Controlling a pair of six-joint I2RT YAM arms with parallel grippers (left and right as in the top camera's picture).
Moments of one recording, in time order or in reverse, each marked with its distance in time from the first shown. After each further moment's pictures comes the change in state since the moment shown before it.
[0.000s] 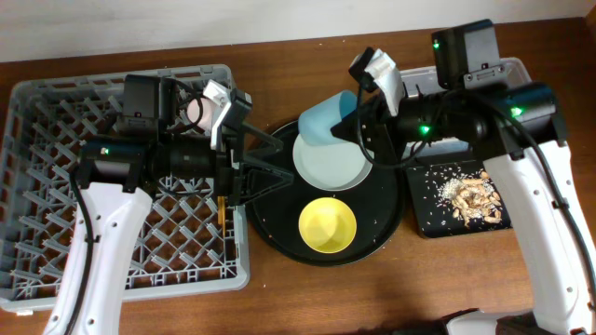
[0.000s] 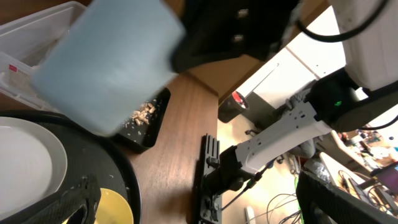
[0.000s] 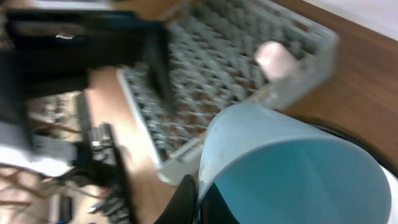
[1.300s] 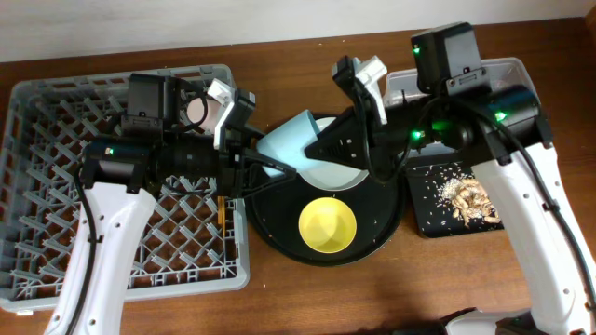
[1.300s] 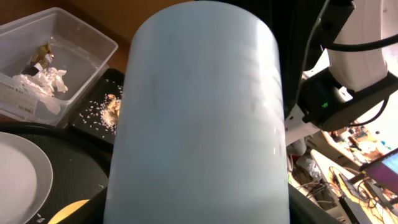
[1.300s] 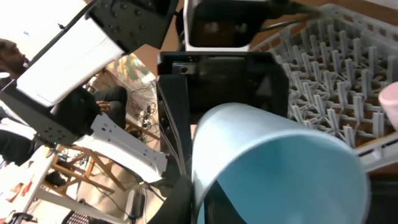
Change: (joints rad) left arm -0.023 0.000 0.000 0.034 0.042 -0.018; right arm 0.062 0.001 -0.005 0.037 -0.370 0.068
